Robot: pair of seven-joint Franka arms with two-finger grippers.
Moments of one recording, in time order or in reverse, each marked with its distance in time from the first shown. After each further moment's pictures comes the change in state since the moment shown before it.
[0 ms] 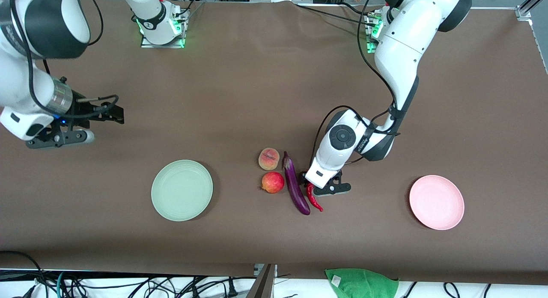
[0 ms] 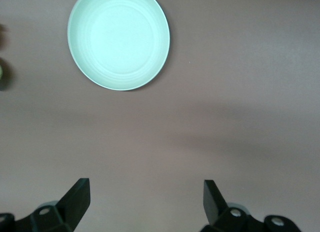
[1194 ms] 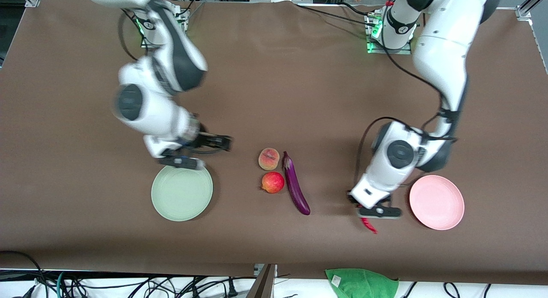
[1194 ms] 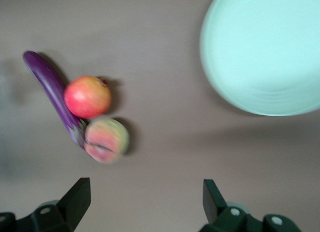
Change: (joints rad) left arm 0.217 -0.090 0.033 0.057 0.011 -0.148 0.473; right arm 0.358 0.284 0.021 -0.001 0.253 0.522 0.619
